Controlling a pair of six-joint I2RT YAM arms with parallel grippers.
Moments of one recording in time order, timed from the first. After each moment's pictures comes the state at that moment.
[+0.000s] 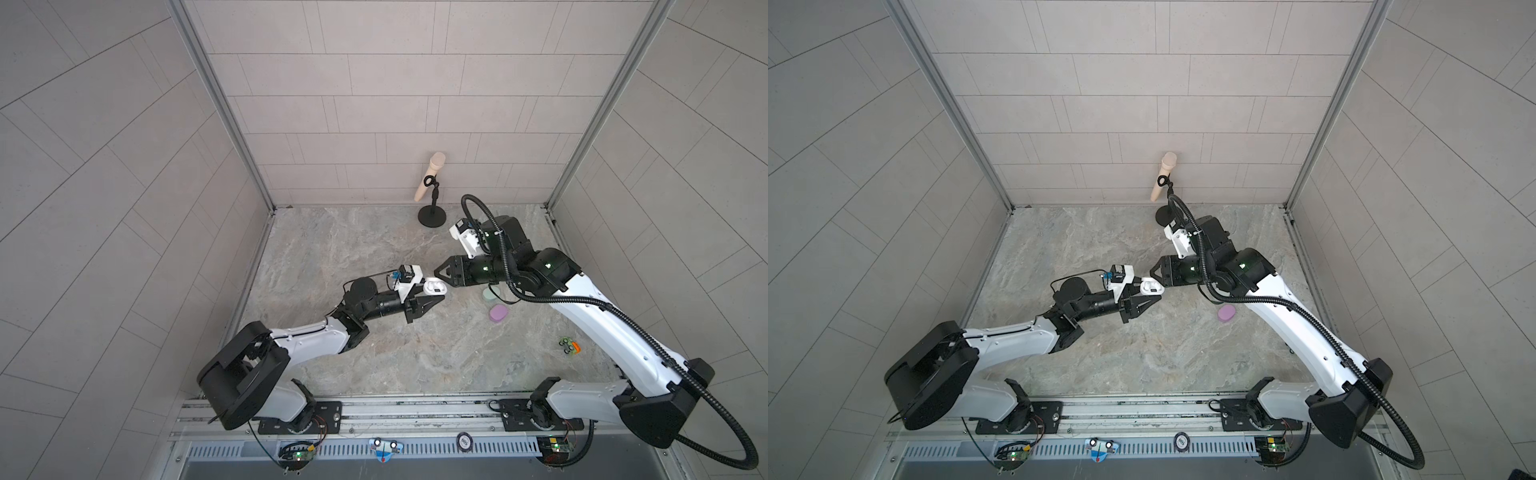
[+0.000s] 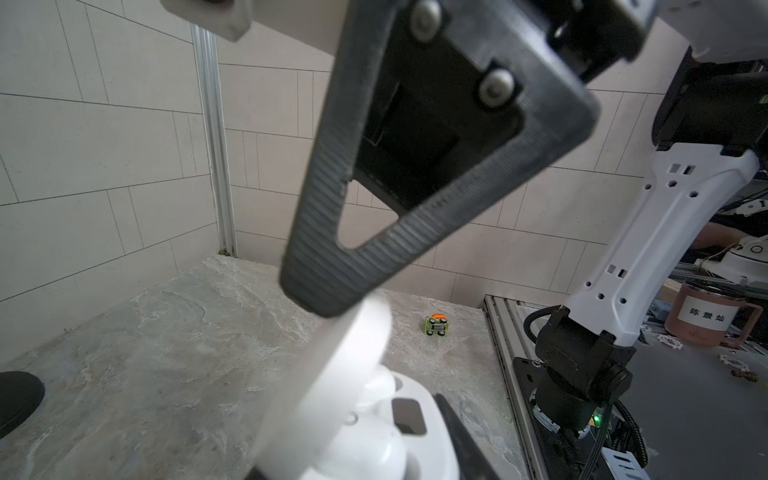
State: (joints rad) left arm -0.76 1.41 0.56 0.94 0.60 -0.11; right arm 0.58 1.25 1.36 -0.86 -0.35 0.48
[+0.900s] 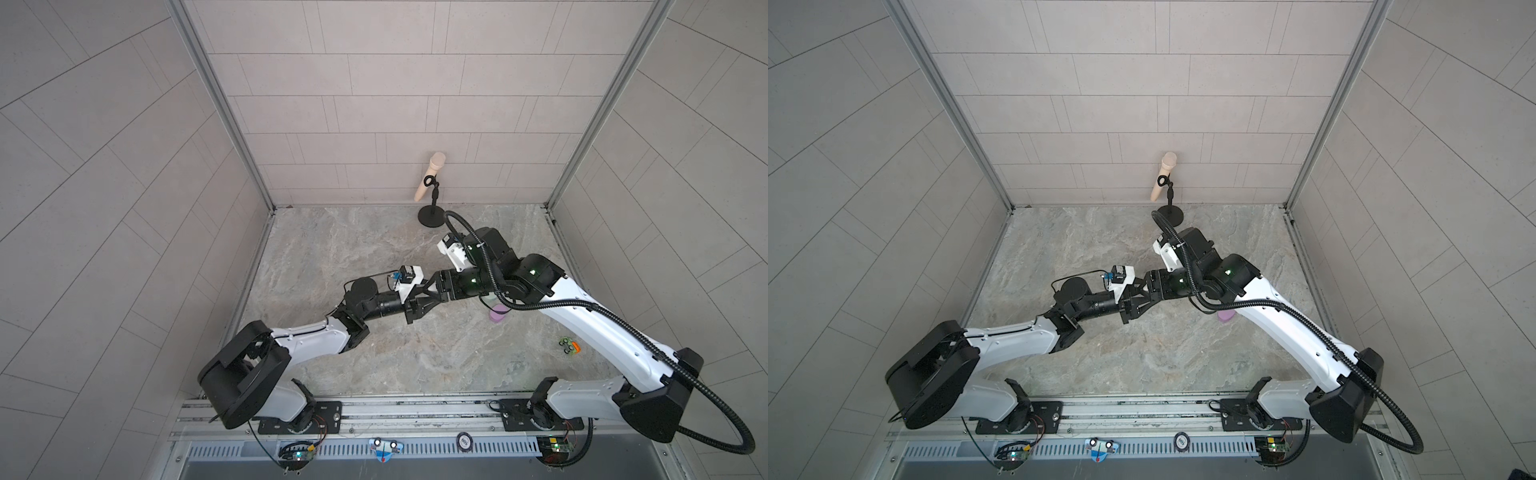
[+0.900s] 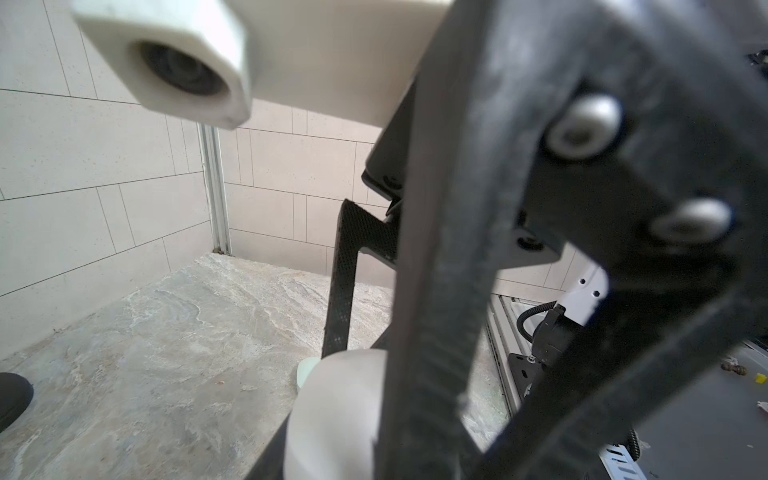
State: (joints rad) left arm -0.76 1.42 0.56 0.94 0.60 -0.11; right arm 0.68 1.29 1.34 -0.88 -0.31 0.52
